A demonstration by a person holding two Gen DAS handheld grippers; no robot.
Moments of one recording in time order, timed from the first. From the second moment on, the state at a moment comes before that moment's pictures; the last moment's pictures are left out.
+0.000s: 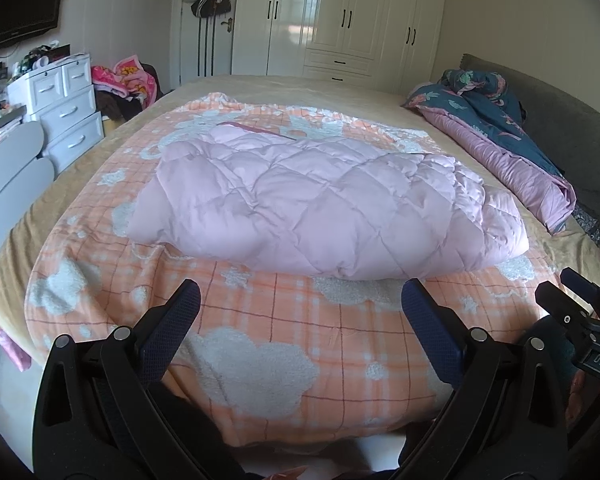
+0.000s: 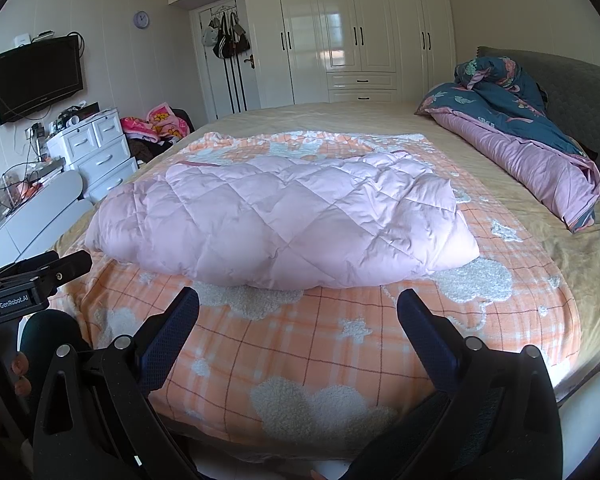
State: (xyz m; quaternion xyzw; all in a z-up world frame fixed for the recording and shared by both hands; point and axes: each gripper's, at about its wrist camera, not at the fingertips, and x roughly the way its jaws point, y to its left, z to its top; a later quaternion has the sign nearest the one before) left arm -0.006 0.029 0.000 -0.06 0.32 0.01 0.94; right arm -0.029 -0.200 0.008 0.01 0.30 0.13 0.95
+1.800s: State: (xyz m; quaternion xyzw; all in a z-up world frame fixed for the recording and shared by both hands) left arm -0.008 0.028 0.001 -0.06 0.32 0.01 0.94; right arm -0.032 -0.198 0.012 0.01 0.29 0.13 0.95
